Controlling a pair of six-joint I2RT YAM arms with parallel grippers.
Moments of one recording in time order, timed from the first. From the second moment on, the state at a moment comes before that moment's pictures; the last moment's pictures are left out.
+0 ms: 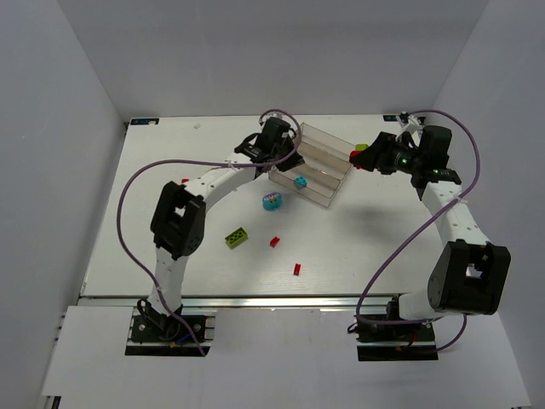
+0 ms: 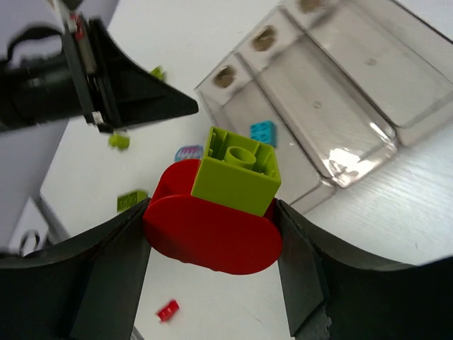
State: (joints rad) left arm -0.63 2.12 1.81 -0.33 -0.01 -0.97; right arm -0.06 1.42 1.10 -0.15 -0.76 0.32
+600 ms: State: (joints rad) left arm -0.59 1.56 1.33 -0.14 0.37 -0.57; right arm 0.07 1.56 1.37 -0.93 -1.01 -1.13
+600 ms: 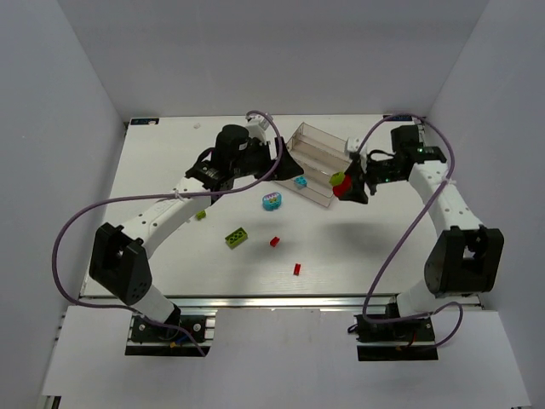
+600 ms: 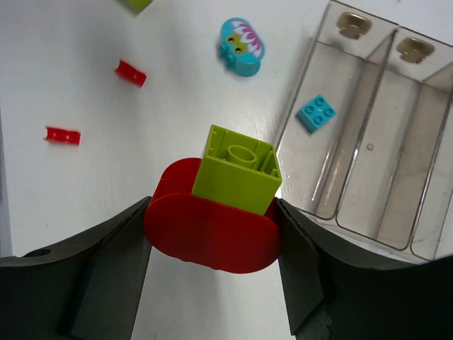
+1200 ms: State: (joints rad) left arm -0.61 1.70 1.32 -0.01 0.56 -0.70; right arm 0.37 1.36 1.21 -0.76 -0.64 -1.23
